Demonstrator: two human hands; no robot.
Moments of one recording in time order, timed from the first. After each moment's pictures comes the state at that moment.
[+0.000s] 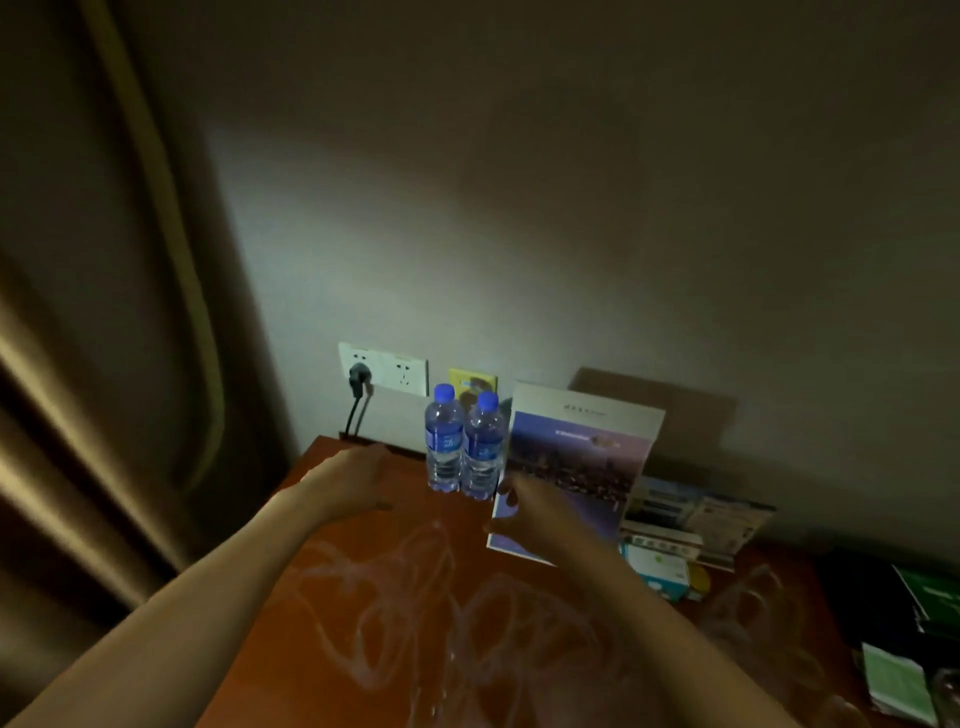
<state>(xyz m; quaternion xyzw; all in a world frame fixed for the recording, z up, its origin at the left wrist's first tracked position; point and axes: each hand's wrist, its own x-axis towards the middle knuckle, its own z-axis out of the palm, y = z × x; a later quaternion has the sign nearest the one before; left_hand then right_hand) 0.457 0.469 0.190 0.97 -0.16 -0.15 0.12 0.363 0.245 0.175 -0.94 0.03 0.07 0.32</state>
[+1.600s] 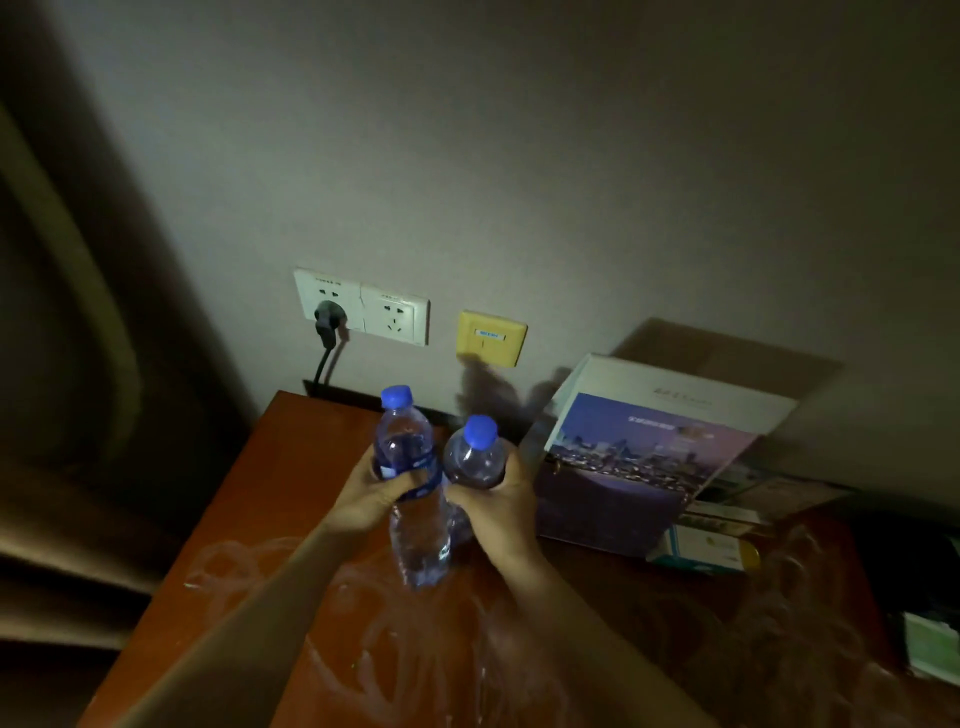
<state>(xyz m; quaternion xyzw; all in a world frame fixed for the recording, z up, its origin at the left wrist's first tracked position) 0.534 0.461 0.061 0.65 -0.04 -0.28 0.71 0.473 0.322 0.057 -0.73 0.28 -0.11 0.61</state>
